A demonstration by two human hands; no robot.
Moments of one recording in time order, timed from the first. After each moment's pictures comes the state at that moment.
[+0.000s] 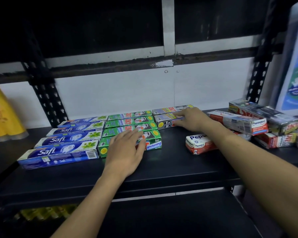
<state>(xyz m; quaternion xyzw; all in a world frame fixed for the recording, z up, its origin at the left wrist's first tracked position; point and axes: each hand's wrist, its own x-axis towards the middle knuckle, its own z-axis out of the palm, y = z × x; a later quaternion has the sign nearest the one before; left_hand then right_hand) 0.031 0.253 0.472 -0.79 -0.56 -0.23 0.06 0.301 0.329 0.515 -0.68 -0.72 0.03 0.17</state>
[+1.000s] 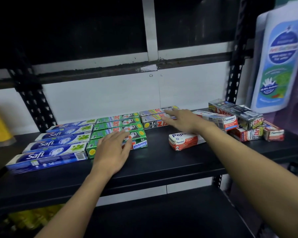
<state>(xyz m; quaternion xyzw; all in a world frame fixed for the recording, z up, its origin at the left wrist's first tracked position) 0.032 0.249 0.476 -0.79 -0.55 -0.25 0.06 0.314 0.275 0.526 -0.65 -0.74 0.07 0.19</state>
